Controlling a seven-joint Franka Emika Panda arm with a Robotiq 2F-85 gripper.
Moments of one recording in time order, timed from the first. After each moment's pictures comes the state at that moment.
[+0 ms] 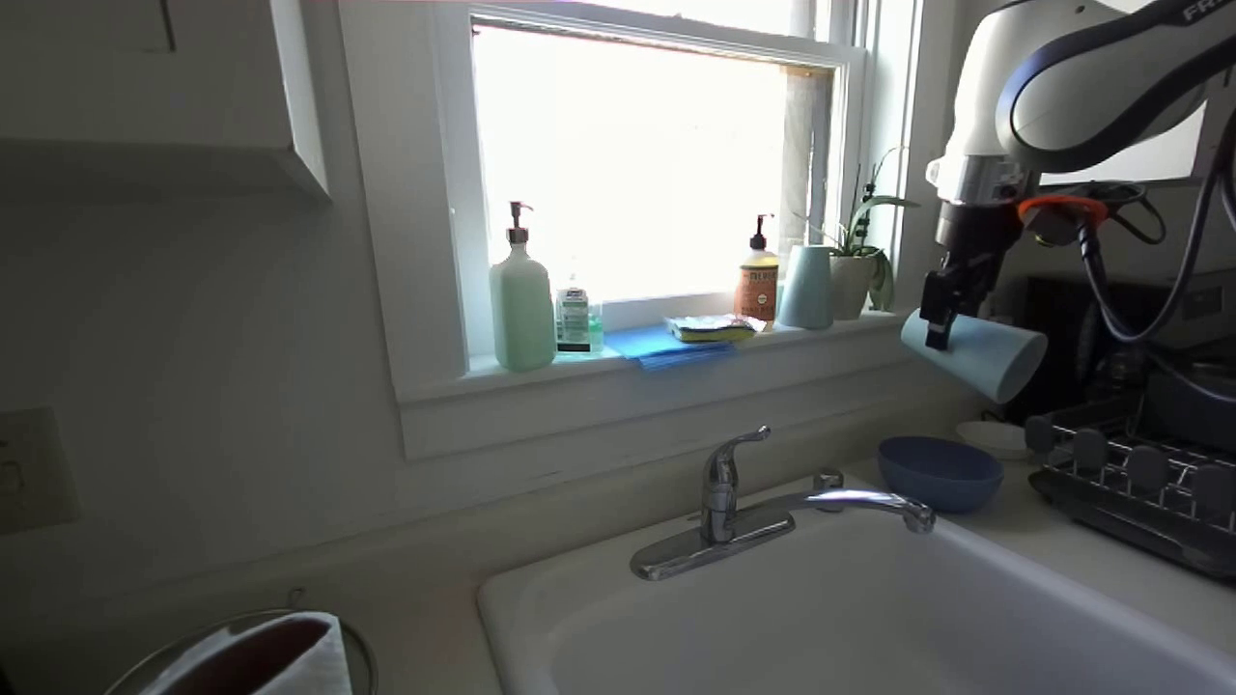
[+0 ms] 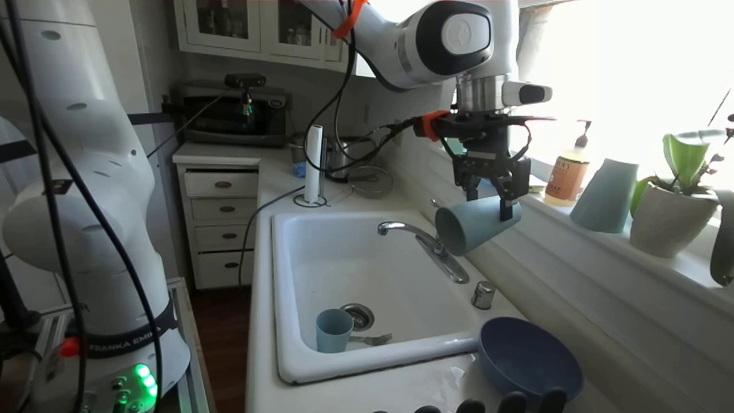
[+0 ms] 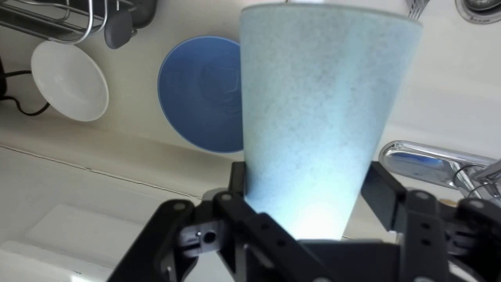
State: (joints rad) arm -0.17 -0.10 -0.19 -2.09 -0.26 2.23 -0.06
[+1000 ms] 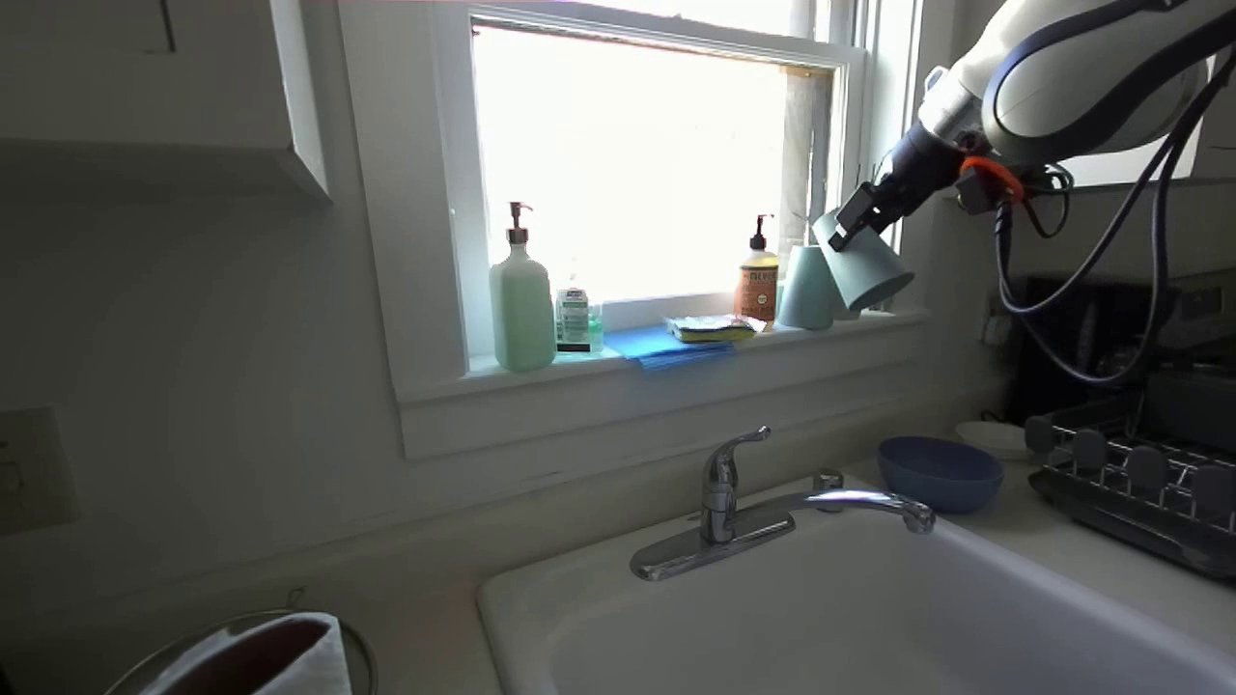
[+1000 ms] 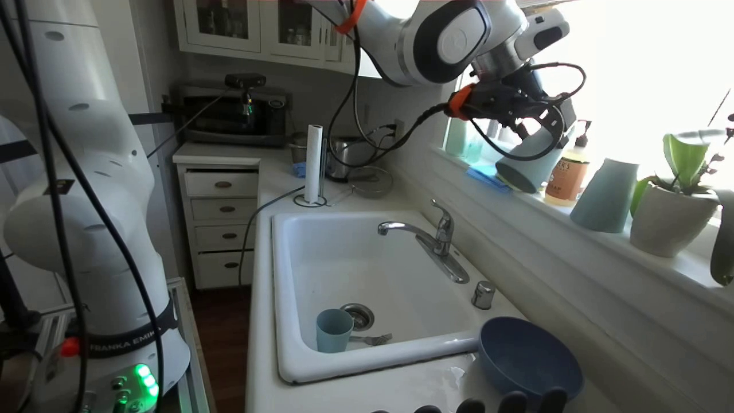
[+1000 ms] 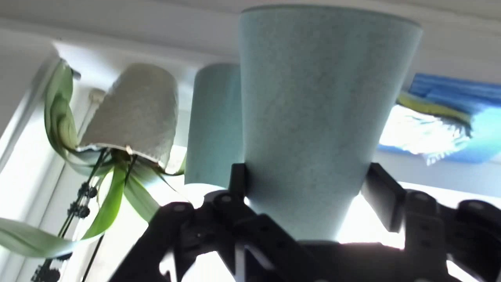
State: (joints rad) arm -0.16 -0.08 -0.18 -2.09 -0.12 2.86 -0.07
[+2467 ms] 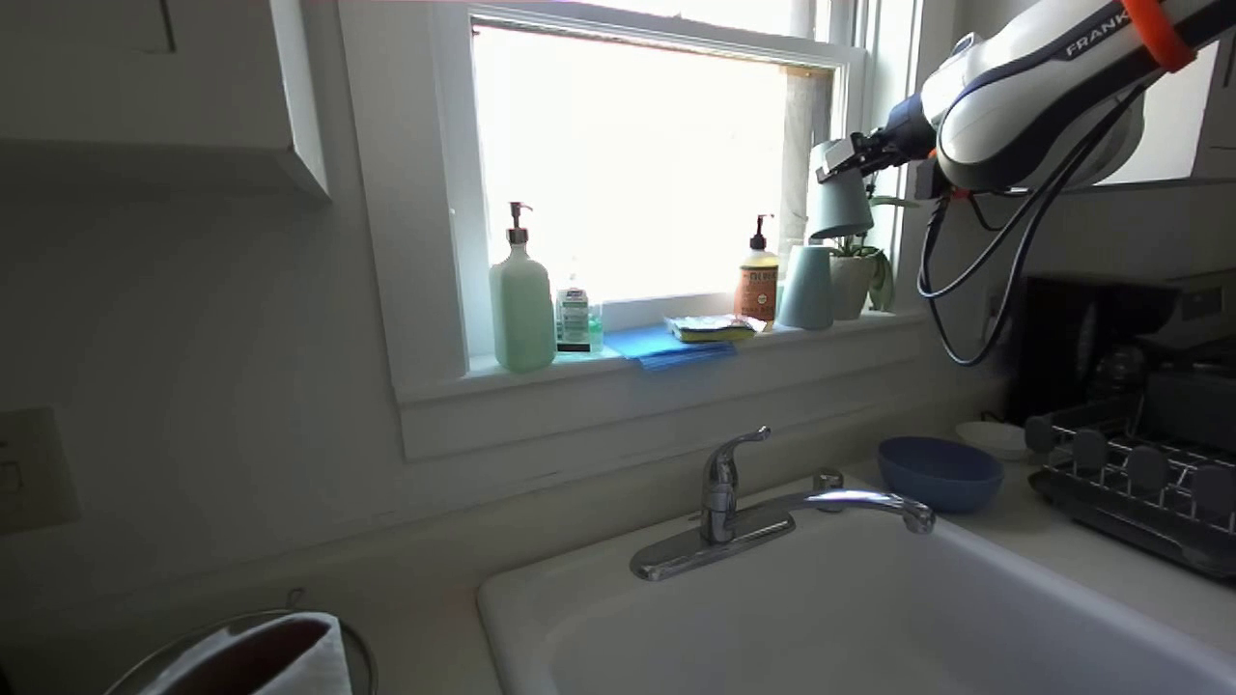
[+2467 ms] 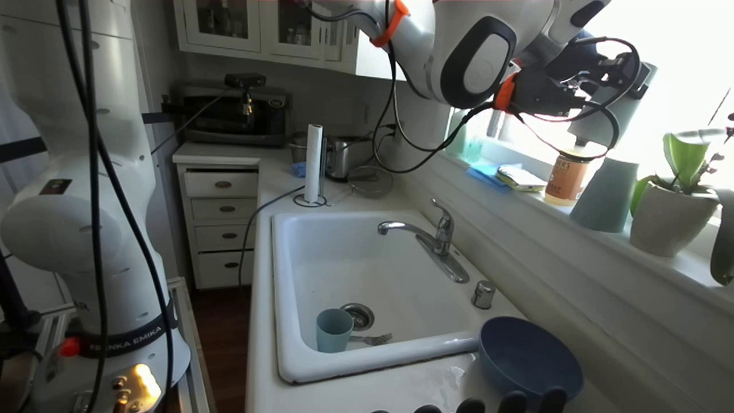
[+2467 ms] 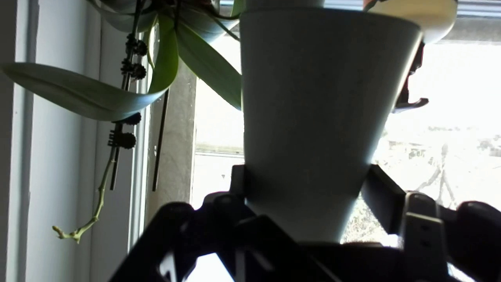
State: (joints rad) arm -0.19 0.07 -0.20 -1.98 0.04 3.32 -0.09
